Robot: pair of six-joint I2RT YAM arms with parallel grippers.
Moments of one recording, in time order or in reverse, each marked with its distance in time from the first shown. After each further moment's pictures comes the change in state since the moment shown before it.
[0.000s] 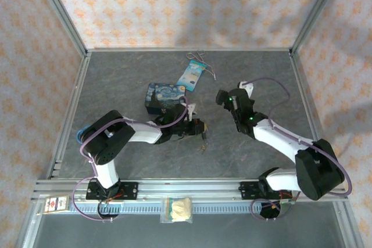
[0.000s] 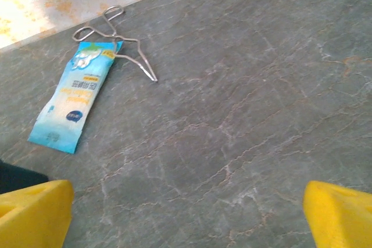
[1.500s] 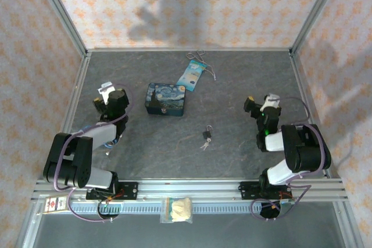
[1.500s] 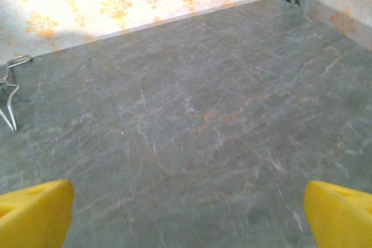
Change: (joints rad) left arm 0.673 -0.402 -0.294 0.069 -1.003 0.568; right arm -0.469 0.237 -0.454 1.003 -0.259 -0.378
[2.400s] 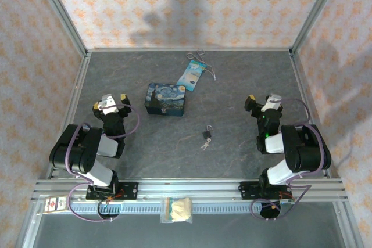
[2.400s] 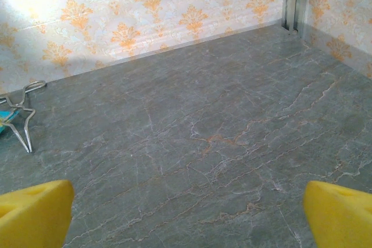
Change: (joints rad) left arm 0.016 0.144 -0.304 0.791 0.179 0.124; right arm 0.000 0.000 -0.012 0.104 0.004 0.000
